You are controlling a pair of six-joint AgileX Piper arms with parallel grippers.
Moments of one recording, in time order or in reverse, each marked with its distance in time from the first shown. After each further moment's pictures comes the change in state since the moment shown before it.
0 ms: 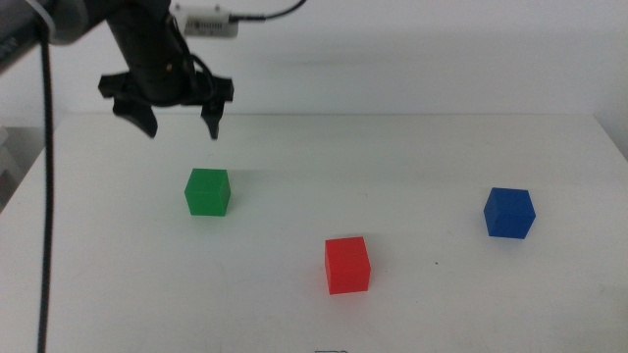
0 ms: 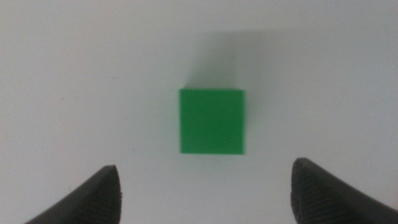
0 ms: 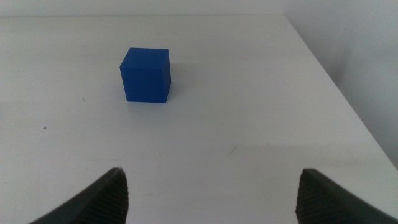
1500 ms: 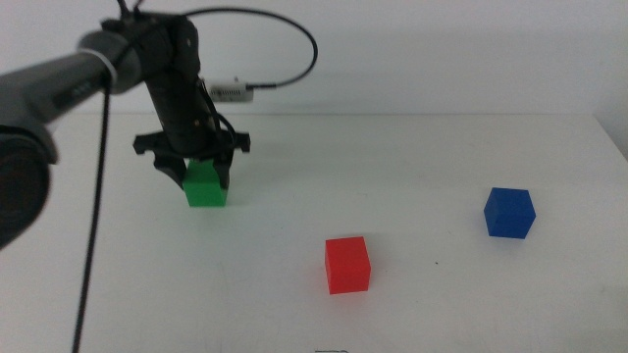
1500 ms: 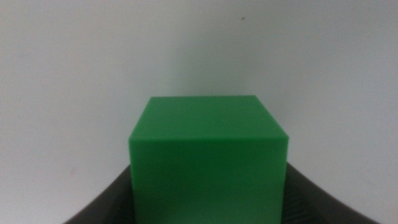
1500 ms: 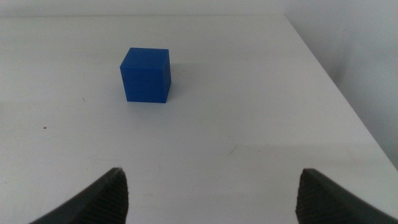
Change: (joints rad) left arm 0.015 0.199 0.006 -0.087 -0.027 0.009; right arm 0.000 0.000 0.000 -0.001 0.000 0.000
